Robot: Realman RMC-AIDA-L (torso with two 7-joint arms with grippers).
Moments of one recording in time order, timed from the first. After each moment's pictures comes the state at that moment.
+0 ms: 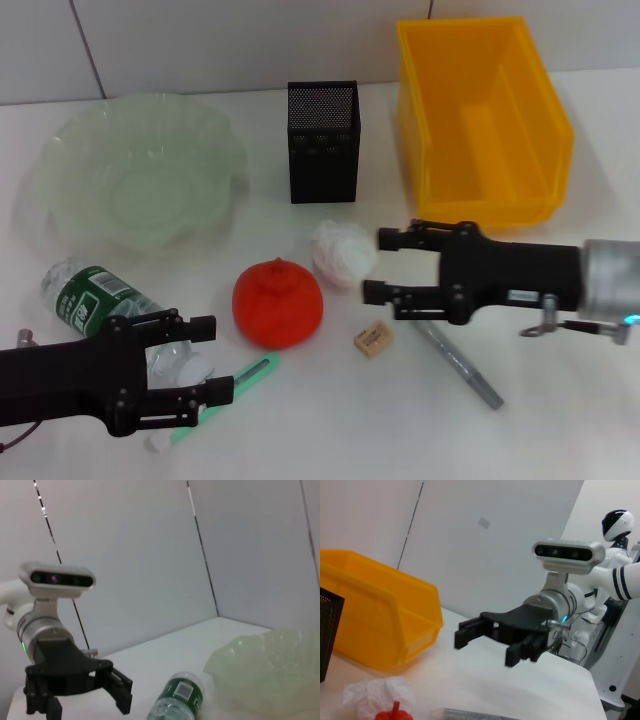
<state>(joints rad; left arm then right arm) -0.40 -2.03 0.86 0.62 1.88 1.79 -1.34 0.51 2.09 -0.73 -0.49 -1.87 -1.59 1.18</state>
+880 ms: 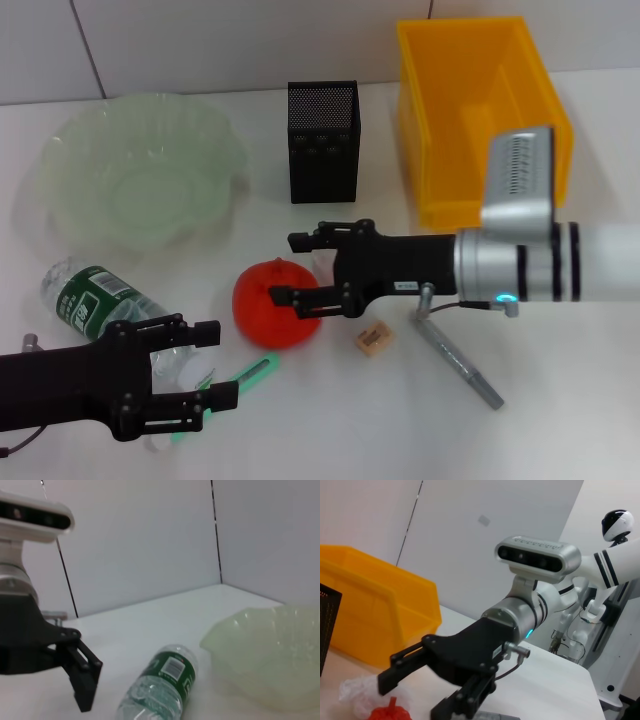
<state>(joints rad) -0.40 -2.04 0.86 0.62 1.88 1.79 -1.34 0.77 2.09 -0.77 -0.16 -1.87 -1.26 0.99</state>
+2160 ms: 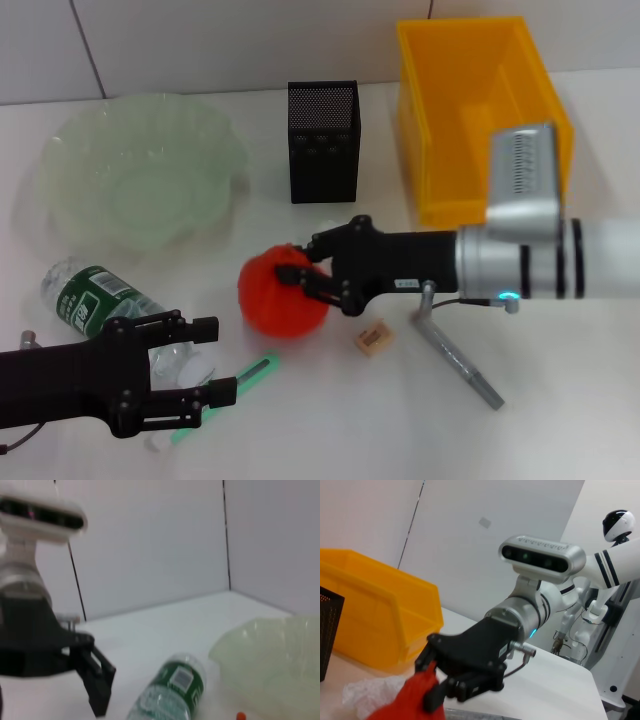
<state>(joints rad) -0.39 -2.04 0.86 0.62 1.88 1.78 -1.33 0.75 2.09 -0.81 -0.20 -1.83 -1.31 0.98</state>
